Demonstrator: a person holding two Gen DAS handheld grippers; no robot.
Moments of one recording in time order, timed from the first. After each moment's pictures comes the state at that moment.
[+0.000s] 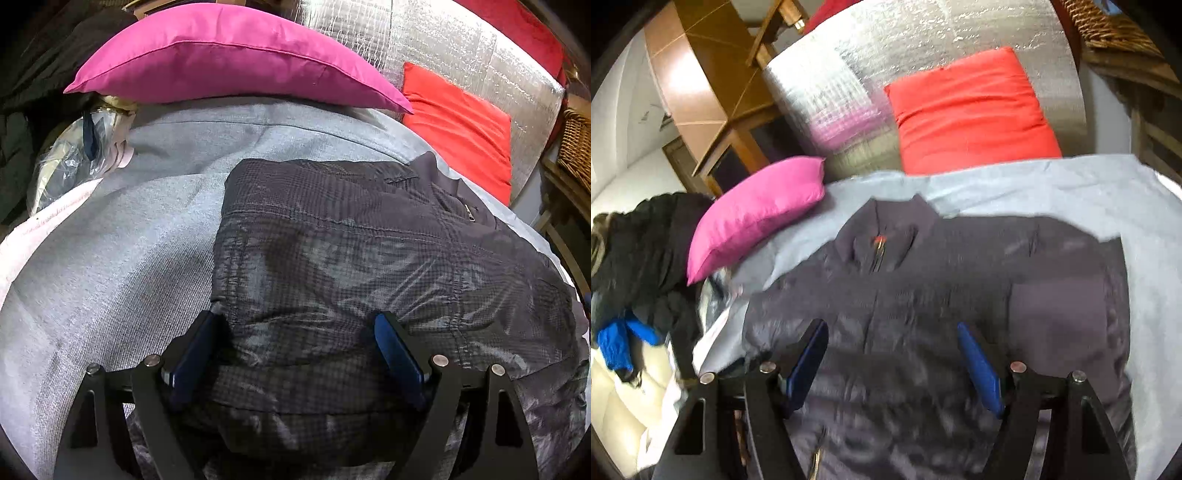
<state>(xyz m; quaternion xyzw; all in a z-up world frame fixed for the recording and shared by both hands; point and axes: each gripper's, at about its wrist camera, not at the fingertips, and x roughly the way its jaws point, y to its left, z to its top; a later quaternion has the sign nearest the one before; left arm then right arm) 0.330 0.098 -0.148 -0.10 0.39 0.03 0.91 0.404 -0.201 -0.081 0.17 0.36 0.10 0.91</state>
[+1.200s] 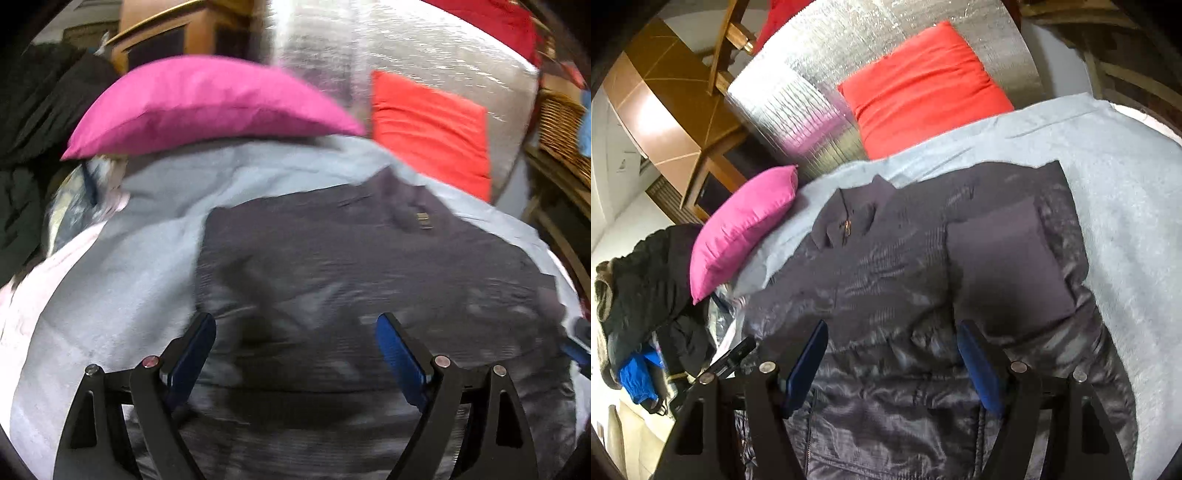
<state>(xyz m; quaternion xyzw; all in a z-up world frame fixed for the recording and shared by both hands) 0.311 0.045 -0.094 -0.05 0.37 0.01 0.93 0.353 -0.244 -0.108 0.27 0.37 0.10 0.88</state>
